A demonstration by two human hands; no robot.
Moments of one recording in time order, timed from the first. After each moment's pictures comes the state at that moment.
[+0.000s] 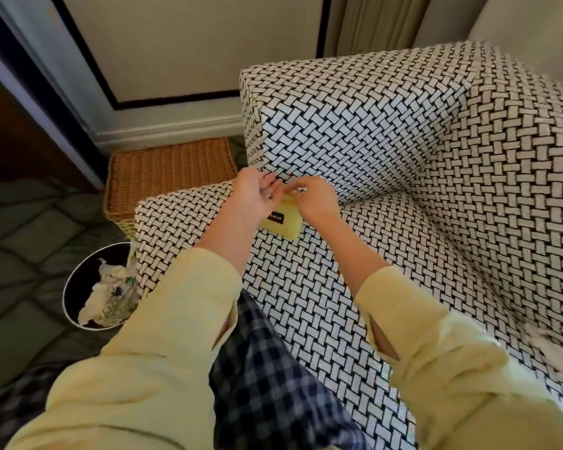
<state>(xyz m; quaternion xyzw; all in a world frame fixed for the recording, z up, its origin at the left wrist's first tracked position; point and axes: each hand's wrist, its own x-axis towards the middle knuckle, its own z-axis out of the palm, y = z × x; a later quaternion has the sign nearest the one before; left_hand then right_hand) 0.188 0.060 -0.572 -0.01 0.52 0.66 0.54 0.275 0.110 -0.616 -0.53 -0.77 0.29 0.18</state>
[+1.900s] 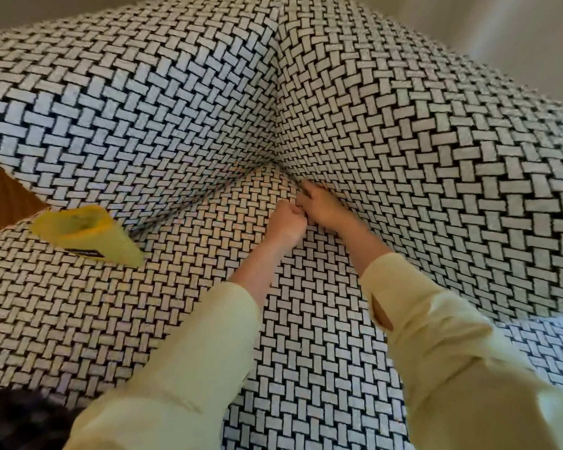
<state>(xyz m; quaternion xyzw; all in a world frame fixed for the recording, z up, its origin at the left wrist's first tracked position) 0.438 0.151 -0.668 0.45 0.72 0.24 0.47 0.521 0.198 -0.676 -0.63 -0.66 0.40 0.11</state>
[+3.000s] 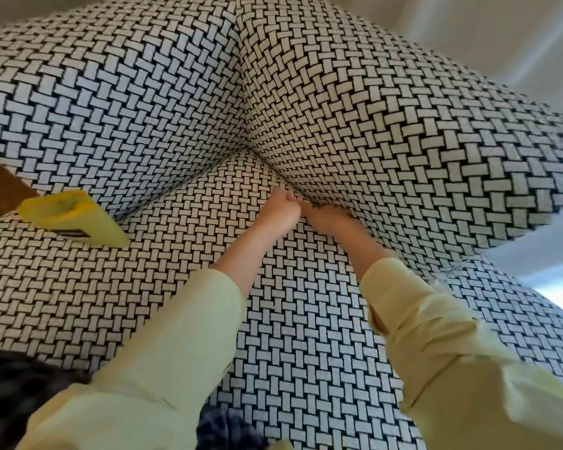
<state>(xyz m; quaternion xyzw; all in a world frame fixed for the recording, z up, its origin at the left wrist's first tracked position) 0.468 0.110 -0.639 0.50 0.68 0.21 0.49 0.575 0.137 -0.683 -0.75 -0.54 0.38 -0.03</state>
